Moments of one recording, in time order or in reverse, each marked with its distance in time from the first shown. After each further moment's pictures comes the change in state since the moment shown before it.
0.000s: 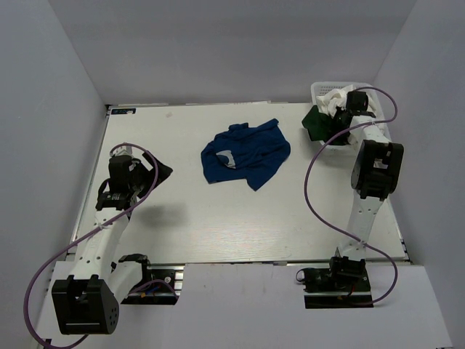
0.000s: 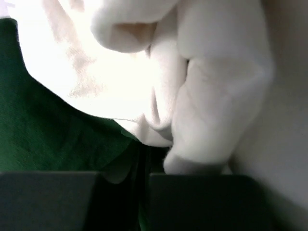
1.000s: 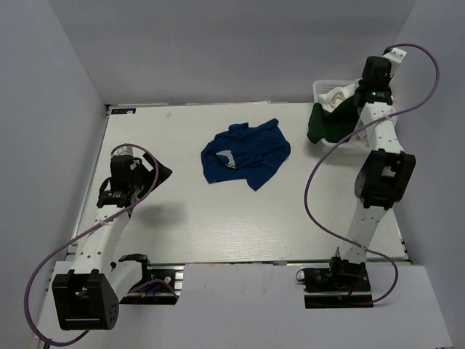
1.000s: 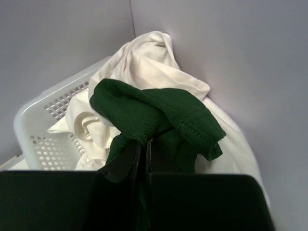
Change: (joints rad) left arm 0.000 0.025 0.000 -0.008 -0.024 0.000; right arm 0.003 -0.227 0.105 0.217 0.549 -0.067
